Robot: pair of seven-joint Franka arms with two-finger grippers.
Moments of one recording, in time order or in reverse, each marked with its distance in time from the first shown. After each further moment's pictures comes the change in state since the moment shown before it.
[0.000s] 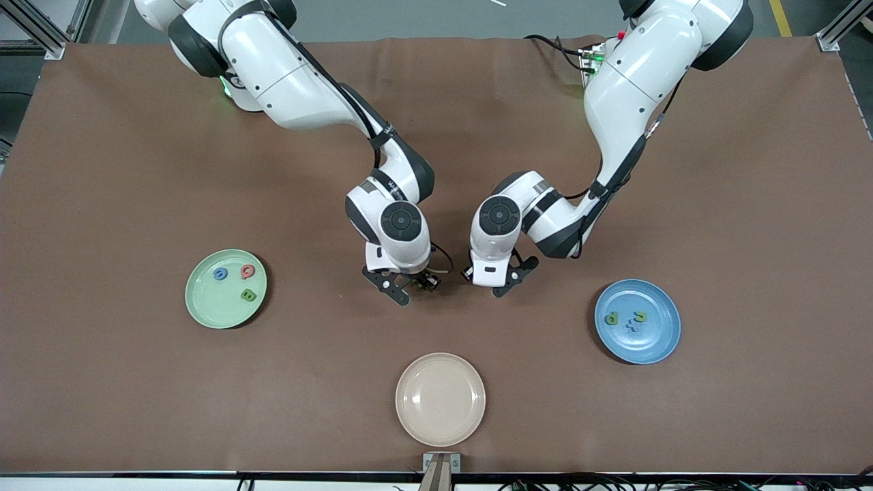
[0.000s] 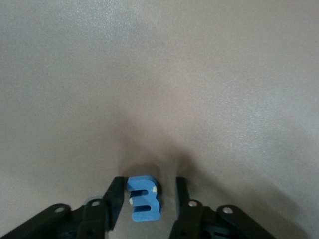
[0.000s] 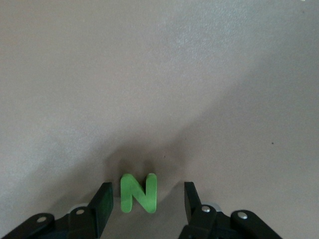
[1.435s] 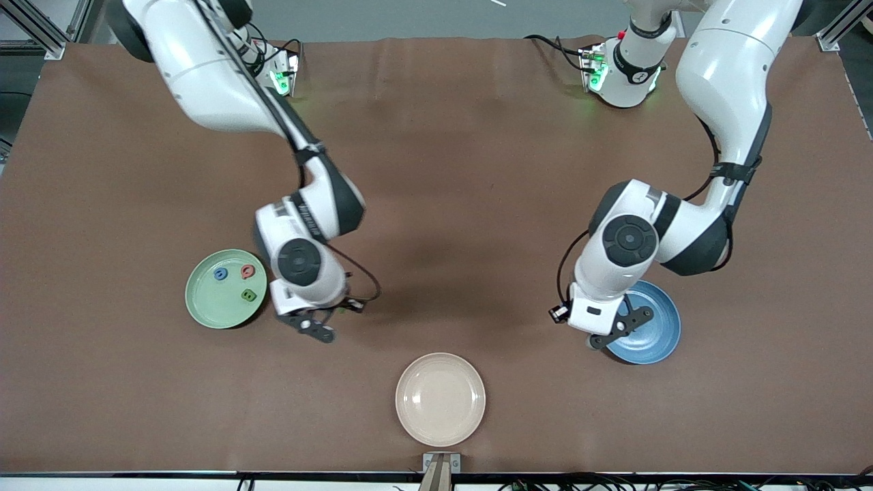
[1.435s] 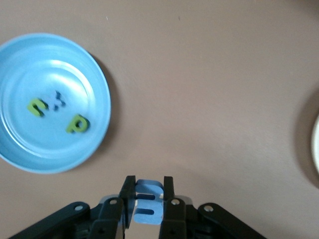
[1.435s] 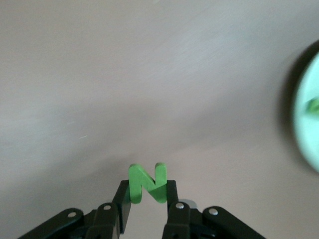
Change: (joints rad) left arm 0.268 -0.165 0.007 0.122 0.009 -0.178 0.557; right arm -0.295 -0.208 -0.019 -0.108 0.002 -0.199 -0.619
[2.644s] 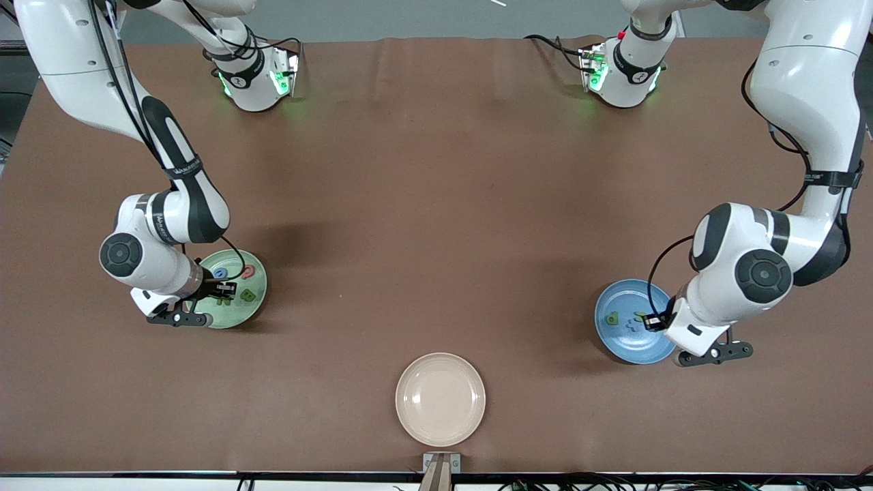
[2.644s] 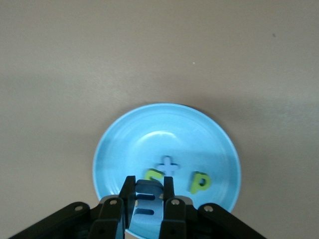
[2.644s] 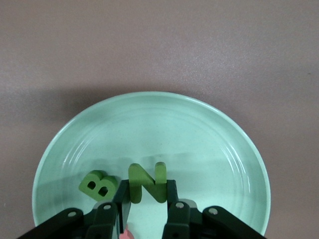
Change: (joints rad) left arm 0.250 -0.003 0.006 -0.036 0.000 -0.011 0.574; right arm -0.378 -0.147 0.001 -0.477 0.000 0.373 -0.665
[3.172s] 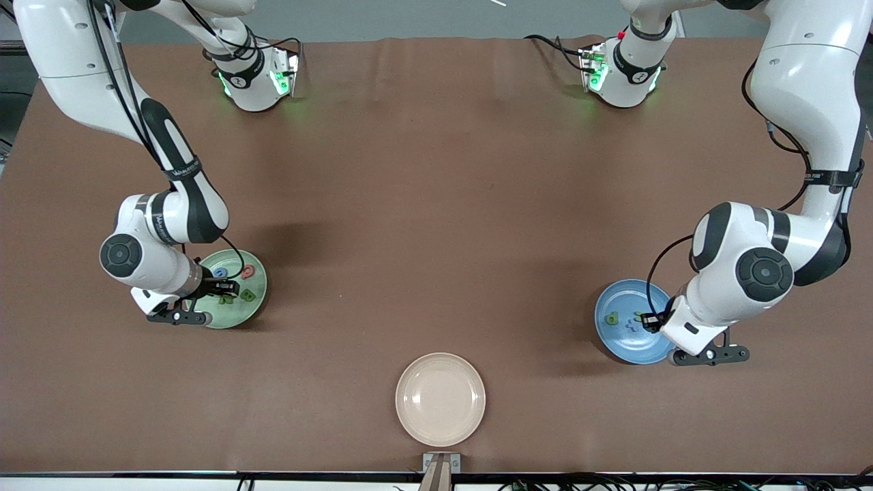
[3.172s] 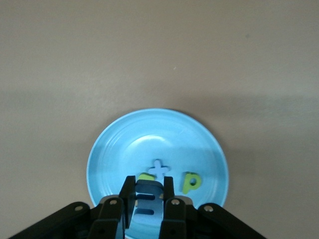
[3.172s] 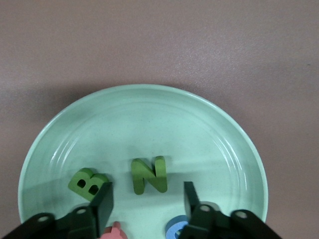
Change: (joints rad) left arm -0.018 -0.004 -0.019 0.020 0.000 0.011 0.048; right arm -0.010 0.005 0.000 -0.005 0.000 0.003 -0.002
